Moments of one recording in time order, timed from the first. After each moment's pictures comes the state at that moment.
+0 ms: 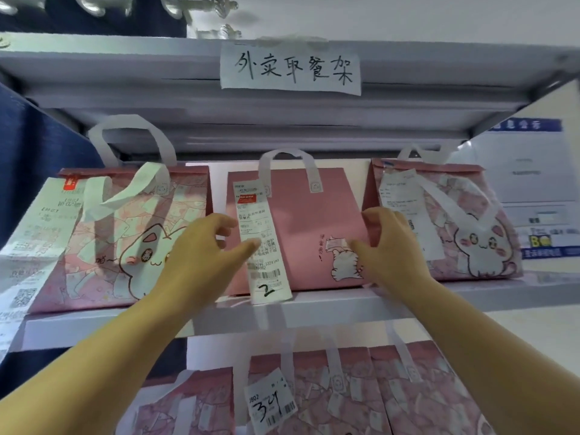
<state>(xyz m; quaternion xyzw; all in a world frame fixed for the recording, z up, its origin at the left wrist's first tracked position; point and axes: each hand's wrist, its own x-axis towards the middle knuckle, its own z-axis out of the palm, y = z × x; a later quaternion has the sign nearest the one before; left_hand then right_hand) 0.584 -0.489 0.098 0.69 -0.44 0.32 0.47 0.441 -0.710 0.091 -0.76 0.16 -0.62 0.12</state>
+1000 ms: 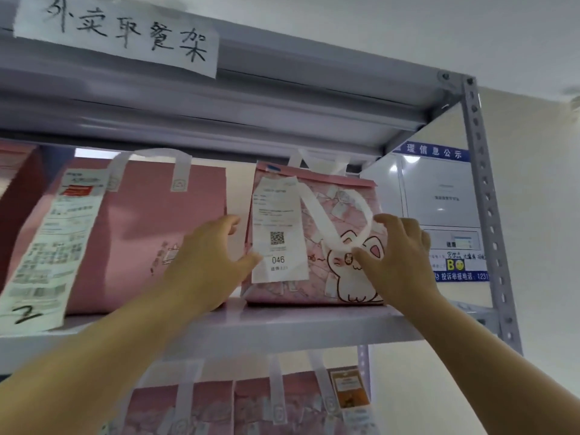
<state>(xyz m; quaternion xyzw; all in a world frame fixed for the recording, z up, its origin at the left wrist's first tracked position) 0.477 -0.690 0.103 0.69 -0.47 0.32 0.44 0.306 -0.885 0.095 -0.74 0.25 -0.62 0.01</state>
